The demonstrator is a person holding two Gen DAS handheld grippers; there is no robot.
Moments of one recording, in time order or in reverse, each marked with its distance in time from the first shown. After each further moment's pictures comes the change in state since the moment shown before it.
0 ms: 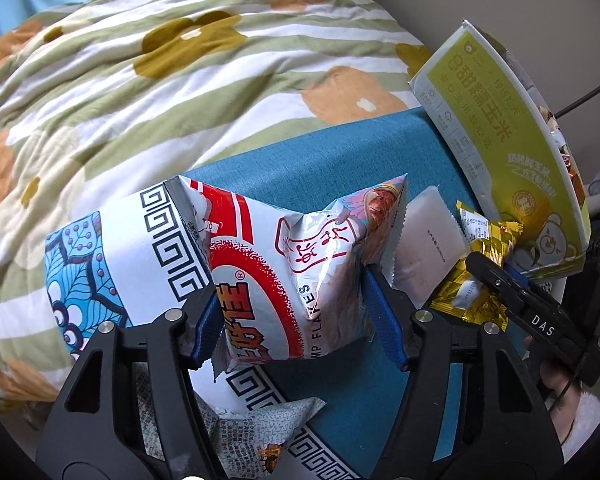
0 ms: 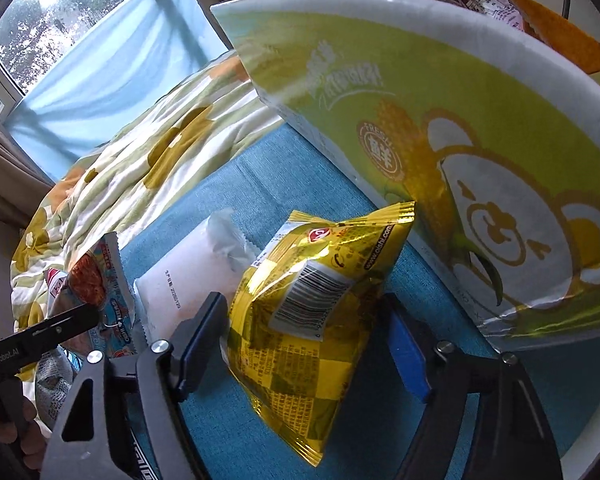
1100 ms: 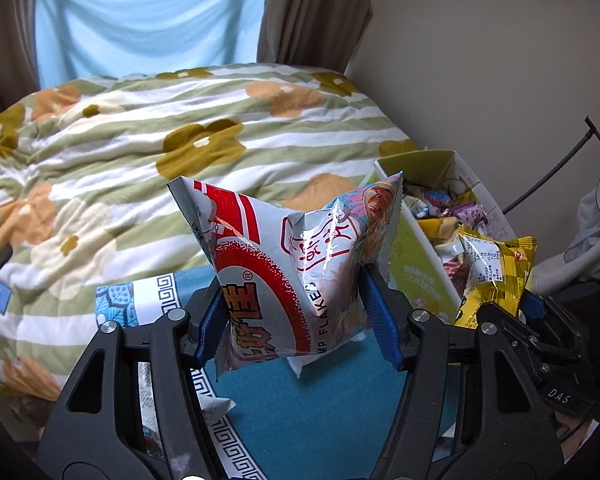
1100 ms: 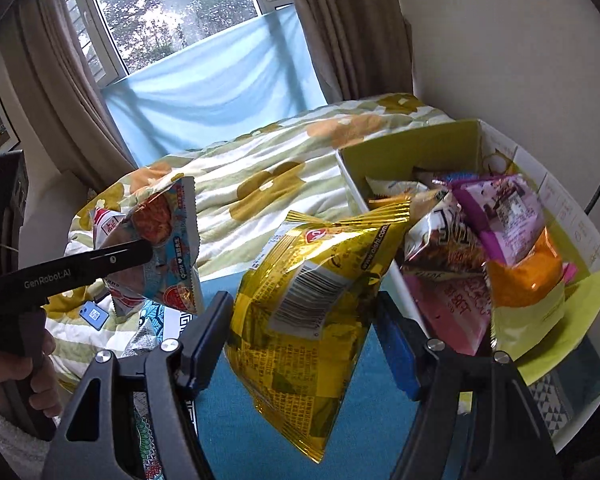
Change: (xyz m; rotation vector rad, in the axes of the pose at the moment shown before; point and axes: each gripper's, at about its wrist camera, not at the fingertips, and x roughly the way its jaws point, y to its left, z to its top) left arm -0.144 -0.106 0.034 -0.050 -0.321 0.069; right arm -0.150 0.012 0.038 -0.328 -0.174 0.194
